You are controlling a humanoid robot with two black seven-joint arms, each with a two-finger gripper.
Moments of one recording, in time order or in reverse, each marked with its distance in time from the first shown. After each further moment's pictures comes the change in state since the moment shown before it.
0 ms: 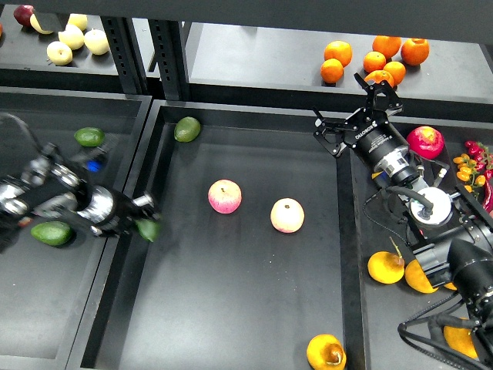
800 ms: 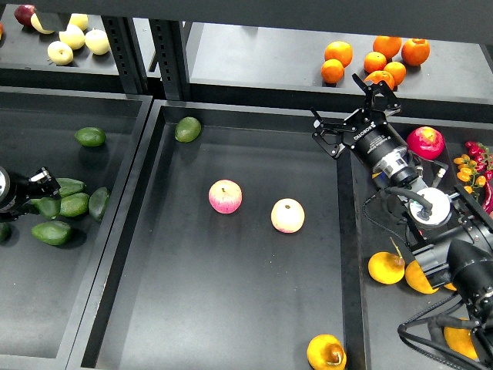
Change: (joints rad) left arm 0.064 0.196 -0.047 0.094 0.002 0.000 0.000; right arm -0.001 0.000 -0.006 0.001 -0.002 0.000 -0.002
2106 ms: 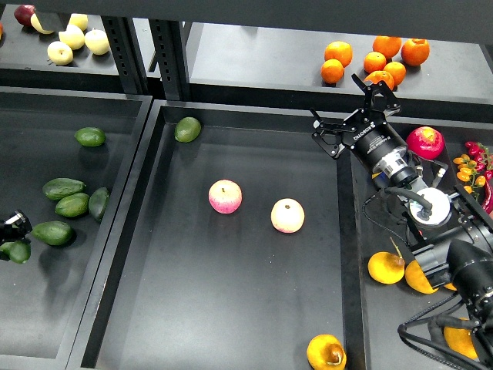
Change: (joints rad) left arm 0.111 -0.104 -0.003 0.202 -0.003 0.000 0.000; right arm -0.001 0.000 -0.003 0.000 -0.004 0.000 0.000
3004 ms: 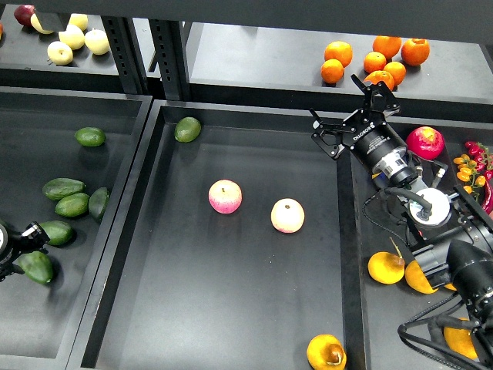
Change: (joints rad) left arm 0.017 -0.045 -0.015 0.014 -0.001 0.000 0.000; right arm 0.000 0.000 0.000 0.000 0.000 0.000 0.000
